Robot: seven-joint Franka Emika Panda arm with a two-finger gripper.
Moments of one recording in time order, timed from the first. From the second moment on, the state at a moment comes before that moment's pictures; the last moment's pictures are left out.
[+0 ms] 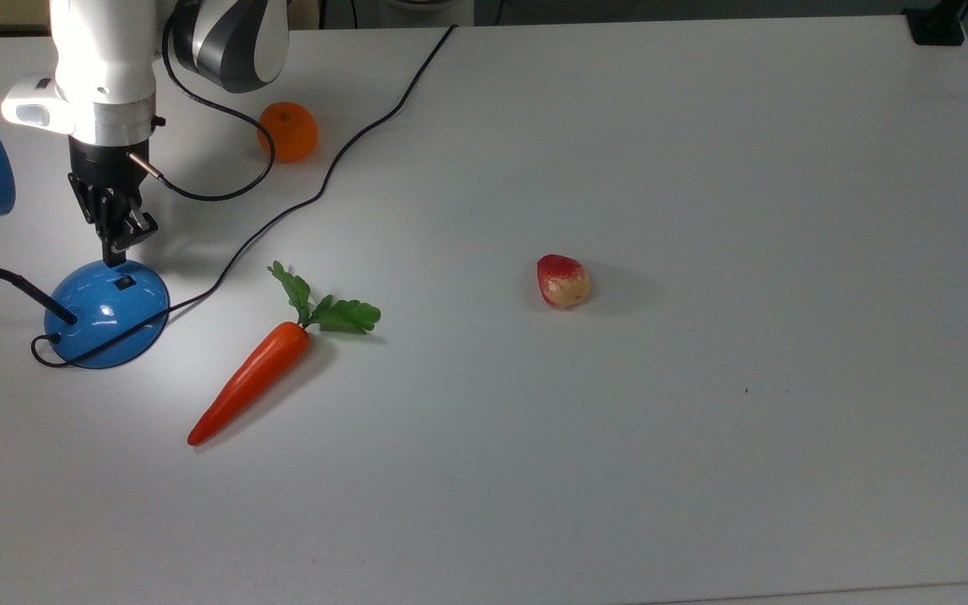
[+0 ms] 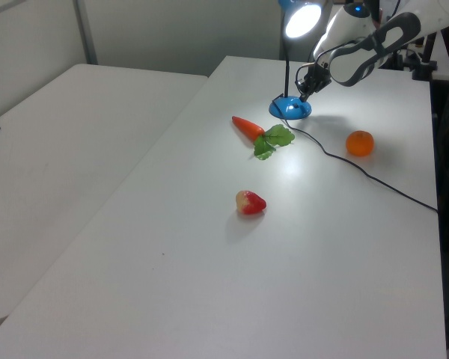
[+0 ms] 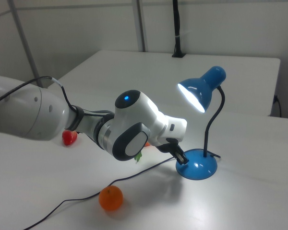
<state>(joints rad) -0.19 0.41 -0.19 -1.92 -0.02 2.83 0.33</state>
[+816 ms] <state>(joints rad) -0.19 0.44 -0.18 -1.89 -0.02 2.83 0.33</state>
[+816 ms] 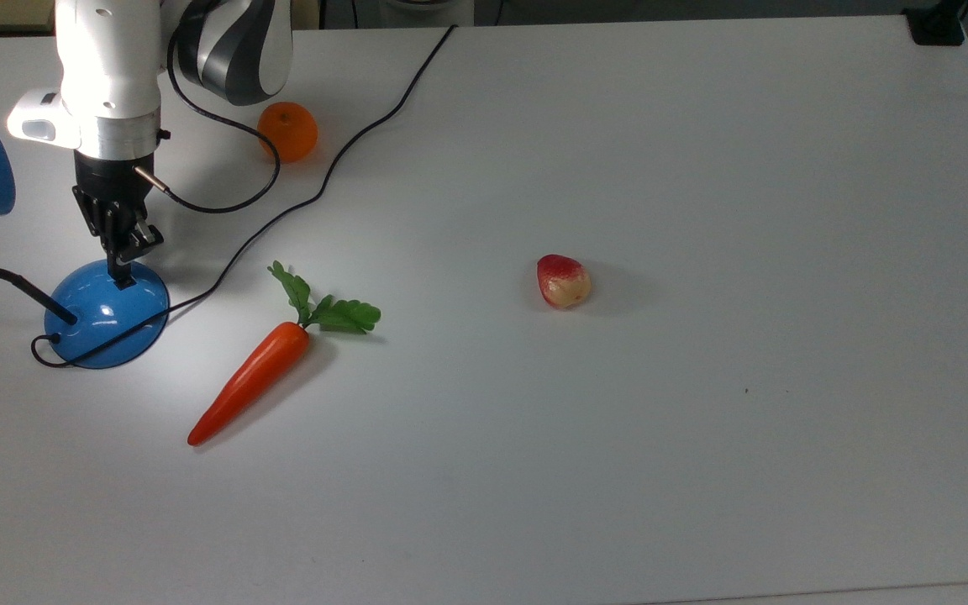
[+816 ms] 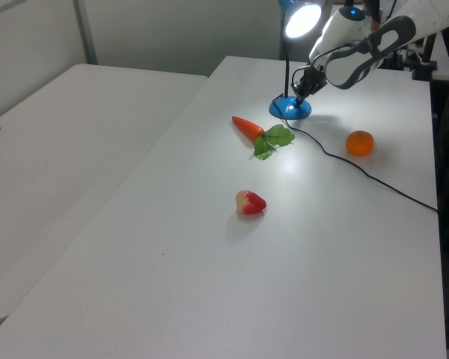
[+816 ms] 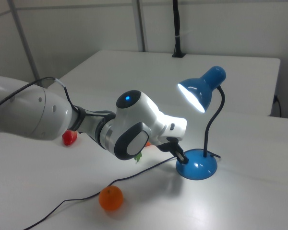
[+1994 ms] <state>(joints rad) -0.18 0.45 -0.18 -1.89 -0.02 2.83 0.33</state>
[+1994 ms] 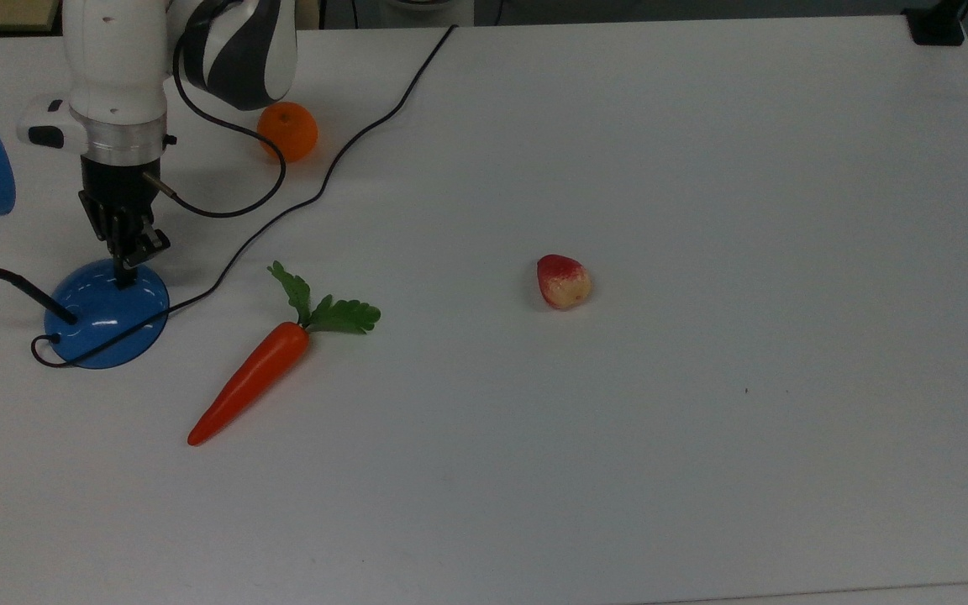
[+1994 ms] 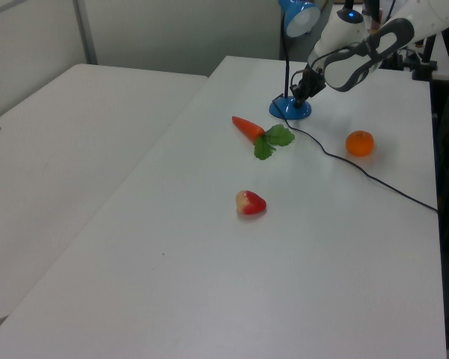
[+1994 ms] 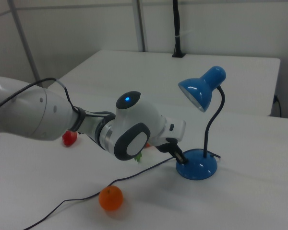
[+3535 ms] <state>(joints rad) -0.16 0.41 -0.16 -1.89 -0.02 2.70 0.32</state>
